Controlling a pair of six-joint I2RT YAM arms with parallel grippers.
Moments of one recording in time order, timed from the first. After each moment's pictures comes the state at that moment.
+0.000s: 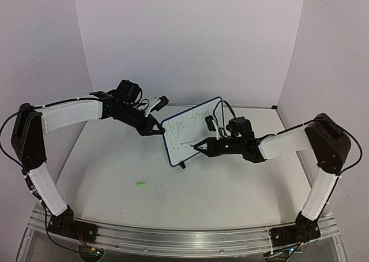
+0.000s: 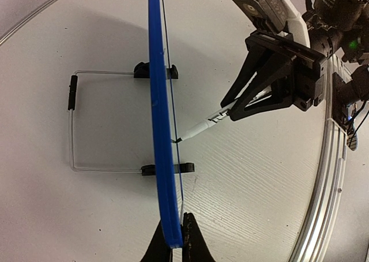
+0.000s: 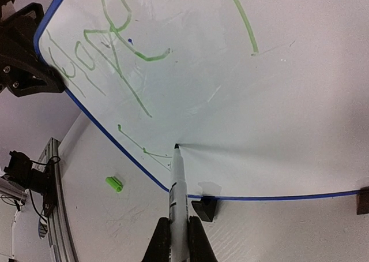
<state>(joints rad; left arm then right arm) -0.60 1.72 1.39 -0.50 0.53 0.18 0.66 1.82 0.92 0.45 -0.48 0.43</state>
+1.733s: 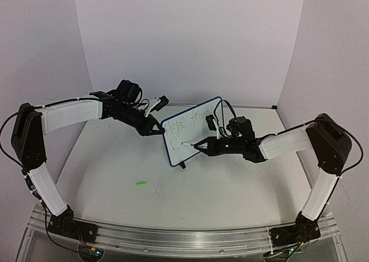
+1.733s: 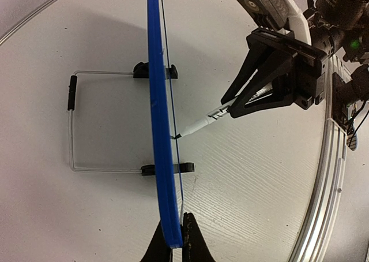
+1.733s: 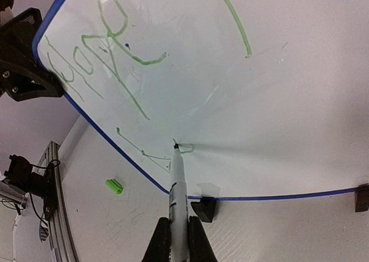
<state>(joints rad) -0.60 1.72 1.39 -0.50 0.53 0.18 0.65 1.80 0.91 0.45 -0.46 0.44</state>
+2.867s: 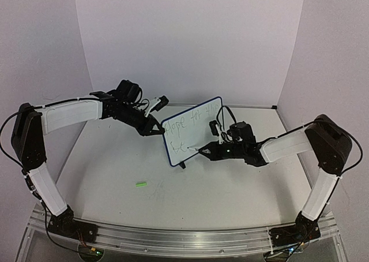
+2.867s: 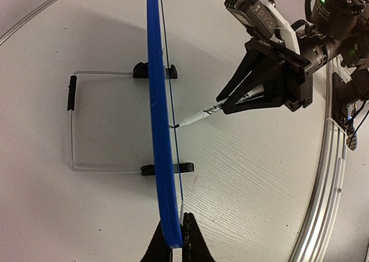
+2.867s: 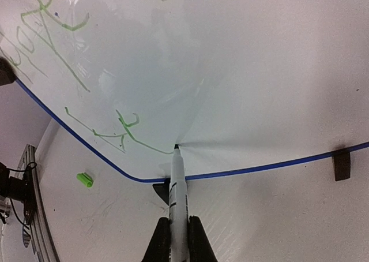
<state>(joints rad) -0.60 1.72 1.39 -0.50 0.53 0.18 0.65 1.81 0.86 0.43 -0.36 0.45</state>
